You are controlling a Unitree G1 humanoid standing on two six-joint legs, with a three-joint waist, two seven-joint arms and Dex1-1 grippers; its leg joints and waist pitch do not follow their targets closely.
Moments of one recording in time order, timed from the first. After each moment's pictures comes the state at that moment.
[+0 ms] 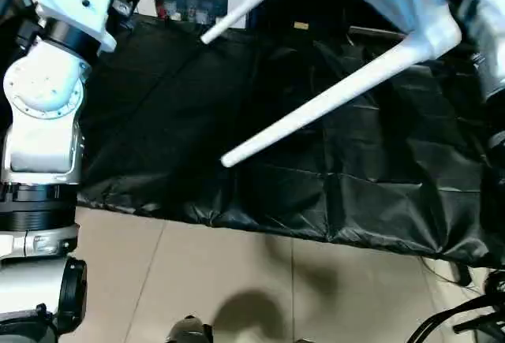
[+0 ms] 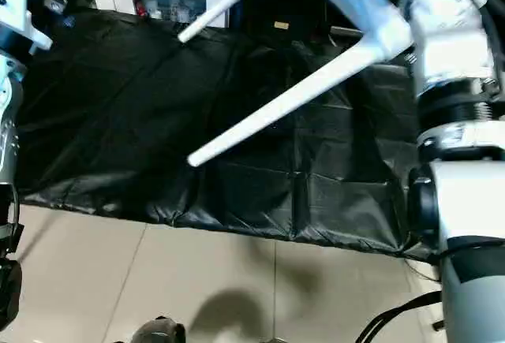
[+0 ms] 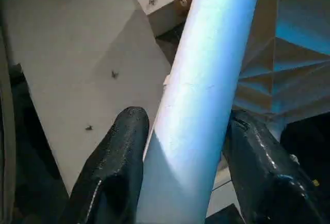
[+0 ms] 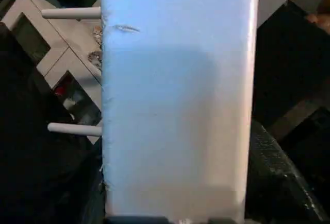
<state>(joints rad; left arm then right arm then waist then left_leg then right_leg) -0.75 0.50 0.13 0.15 0.06 -0.18 -0.29 -1.28 -0.56 0.01 0.88 -0.03 -0.15 0.59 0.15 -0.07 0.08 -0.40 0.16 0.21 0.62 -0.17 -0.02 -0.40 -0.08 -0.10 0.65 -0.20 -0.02</state>
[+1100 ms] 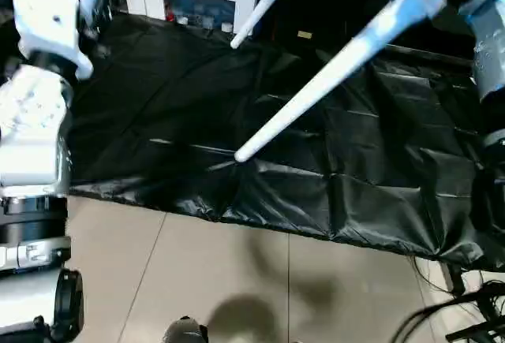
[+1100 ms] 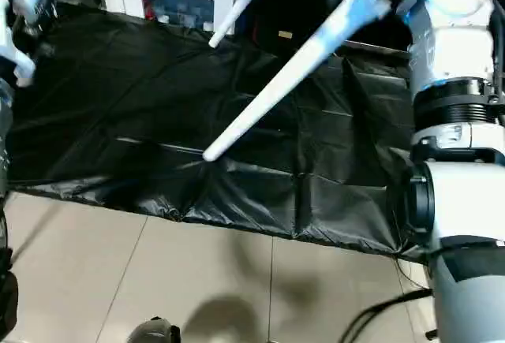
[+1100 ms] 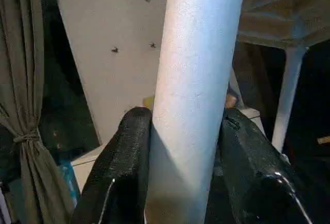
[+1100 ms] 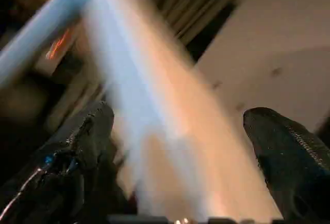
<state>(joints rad) -0.68 0.50 0.22 0.25 0.01 -0.09 -0.26 -1.28 -0.49 -0.23 0.83 0.36 -0.19 0.90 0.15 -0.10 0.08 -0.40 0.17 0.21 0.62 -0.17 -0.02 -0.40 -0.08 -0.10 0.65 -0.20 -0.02</state>
